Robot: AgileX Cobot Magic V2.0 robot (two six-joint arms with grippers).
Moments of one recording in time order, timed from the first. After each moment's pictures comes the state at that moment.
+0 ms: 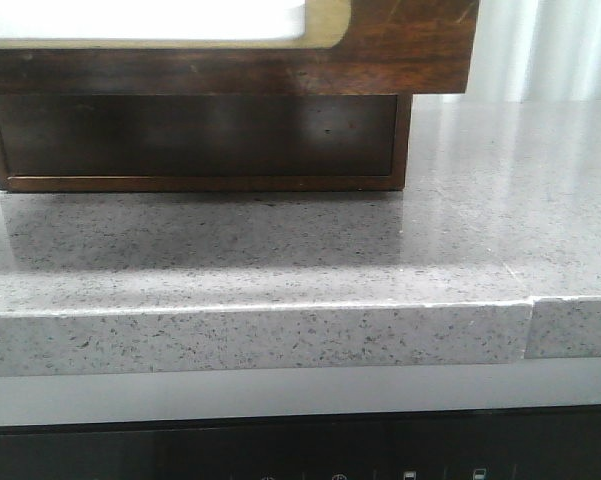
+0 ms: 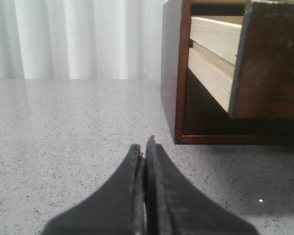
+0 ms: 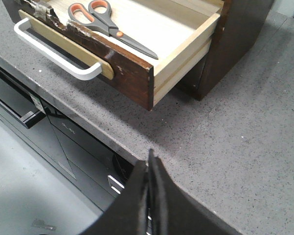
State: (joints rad) left arm -0.03 0.00 0.01 -0.04 0.04 0.05; right arm 0.67 0.51 -1.04 0.00 1.06 0.00
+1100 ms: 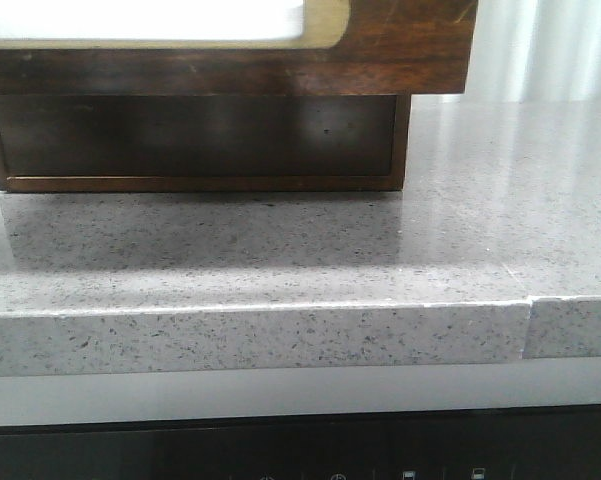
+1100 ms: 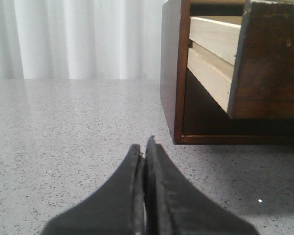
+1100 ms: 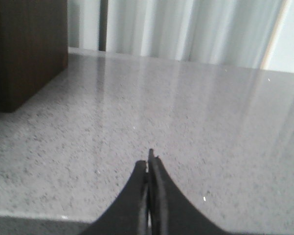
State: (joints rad) left arm -0.03 0.00 0.01 -0.04 0.04 0.05; right arm -0.01 -0.01 -0.01 -0.06 0.13 0.00
